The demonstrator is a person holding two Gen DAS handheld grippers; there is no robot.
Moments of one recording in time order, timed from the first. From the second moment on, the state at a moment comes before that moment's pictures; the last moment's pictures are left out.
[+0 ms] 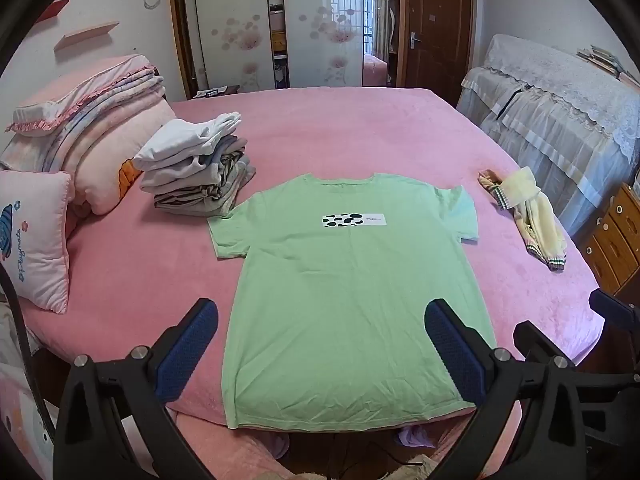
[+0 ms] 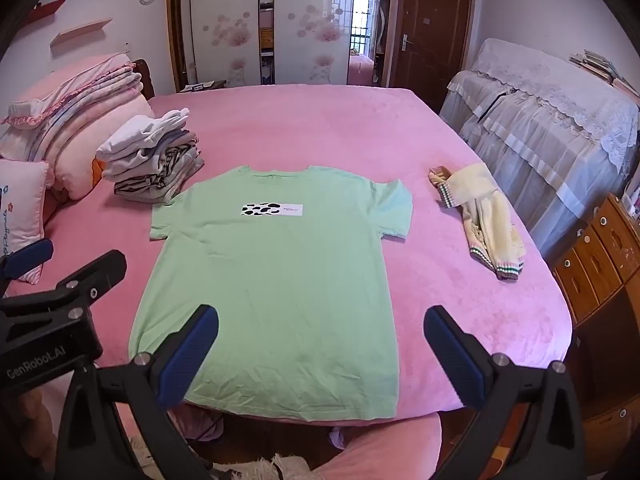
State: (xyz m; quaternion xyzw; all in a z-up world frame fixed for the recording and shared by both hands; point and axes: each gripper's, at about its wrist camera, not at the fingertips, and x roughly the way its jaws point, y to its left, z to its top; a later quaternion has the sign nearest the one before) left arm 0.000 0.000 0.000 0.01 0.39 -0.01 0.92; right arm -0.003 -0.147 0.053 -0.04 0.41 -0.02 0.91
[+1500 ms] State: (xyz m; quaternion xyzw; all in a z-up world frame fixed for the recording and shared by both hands) left arm -0.006 -0.005 -0.002 0.01 0.41 -0.02 0.91; right arm -0.004 -0.169 0.058 0.00 0.41 -0.05 0.91
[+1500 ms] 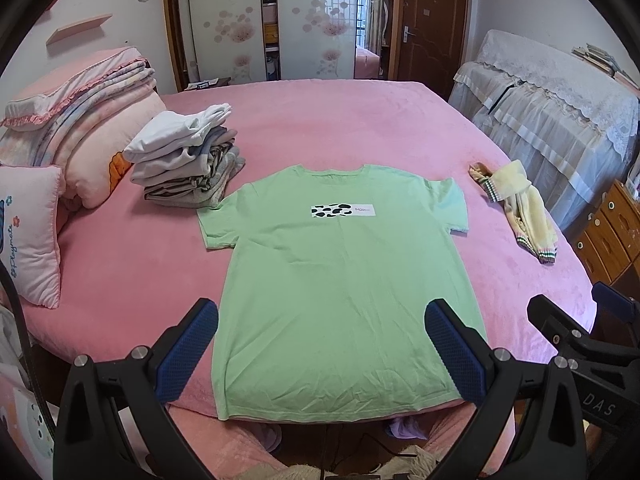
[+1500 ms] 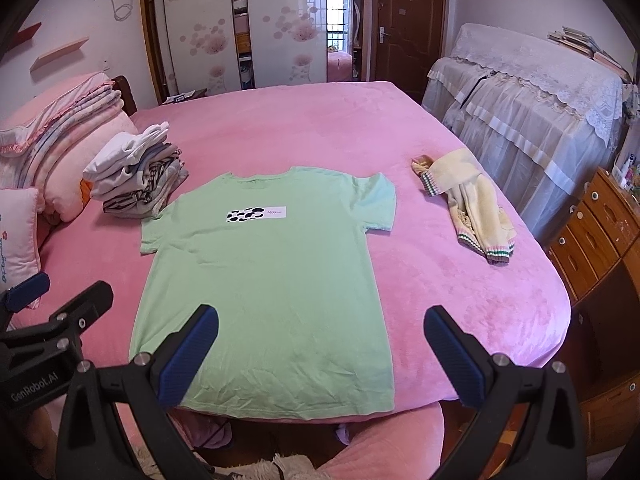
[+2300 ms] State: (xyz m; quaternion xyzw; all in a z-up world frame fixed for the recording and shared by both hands) left arm -0.003 -0.009 -0.002 0.01 0.41 -0.03 0.91; right arm -0.002 -0.163 0.068 -0.03 0.40 -0.05 0.92
